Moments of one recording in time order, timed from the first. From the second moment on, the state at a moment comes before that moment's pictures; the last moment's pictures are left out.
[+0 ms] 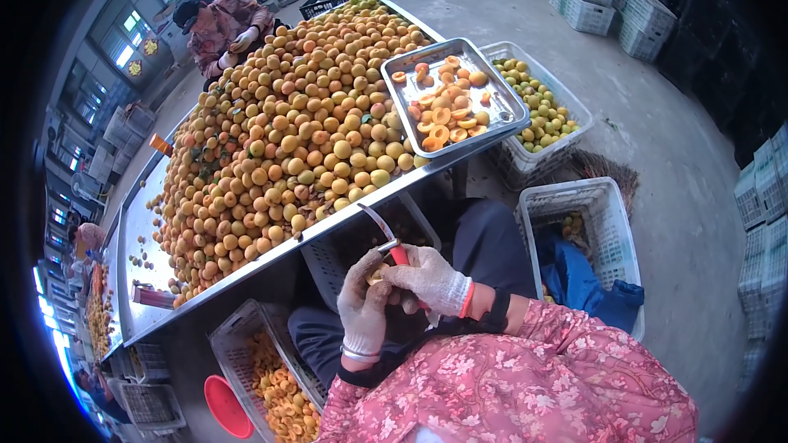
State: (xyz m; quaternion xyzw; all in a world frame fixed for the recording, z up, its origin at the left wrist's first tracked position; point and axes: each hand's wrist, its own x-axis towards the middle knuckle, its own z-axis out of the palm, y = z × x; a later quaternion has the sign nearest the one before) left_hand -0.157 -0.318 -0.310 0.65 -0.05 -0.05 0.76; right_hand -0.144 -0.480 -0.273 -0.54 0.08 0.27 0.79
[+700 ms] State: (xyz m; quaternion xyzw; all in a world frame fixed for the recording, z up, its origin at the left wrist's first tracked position) left_hand -0.162 -0.332 -0.304 0.70 -0.05 -0.06 0.71; right_hand -0.146 -0.470 -0.283 -0.61 0.12 0.11 0.77
